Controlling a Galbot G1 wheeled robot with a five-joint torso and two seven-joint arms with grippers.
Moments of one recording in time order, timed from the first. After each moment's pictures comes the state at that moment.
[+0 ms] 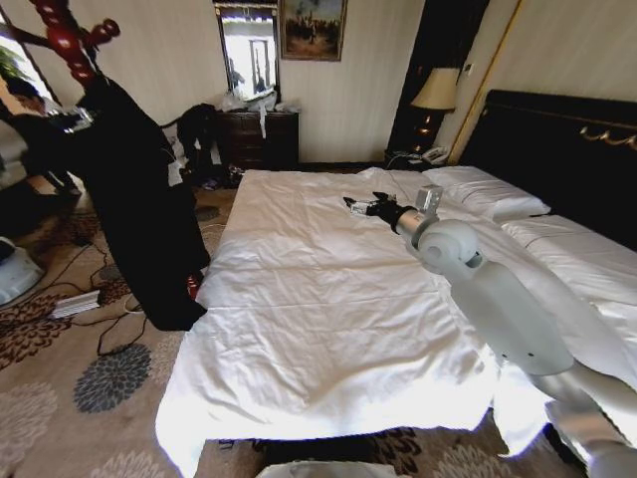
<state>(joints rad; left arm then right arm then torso) 0.24 -0.29 -0.33 -1.60 -1.44 0.51 -0.19 -0.42 0.82 0.09 1.86 1.08 -0.43 0.21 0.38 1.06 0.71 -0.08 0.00</state>
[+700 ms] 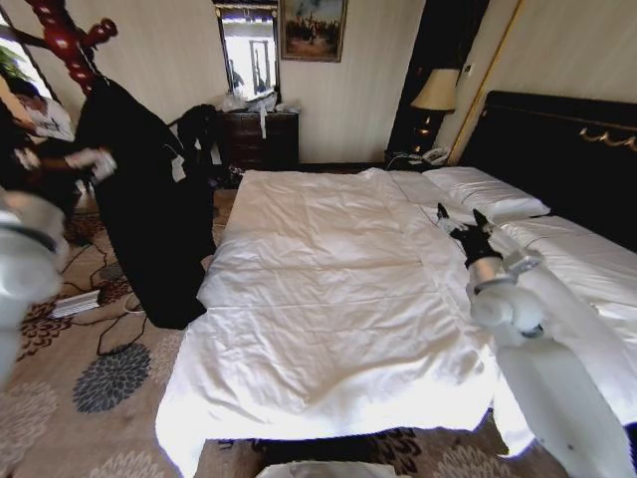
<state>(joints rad) 1.29 -0.74 -0.91 -2.15 -0.88 0.22 -0.37 -1.20 0.98 0.67 1.96 0.56 -0.04 0.25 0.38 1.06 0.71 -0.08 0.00</state>
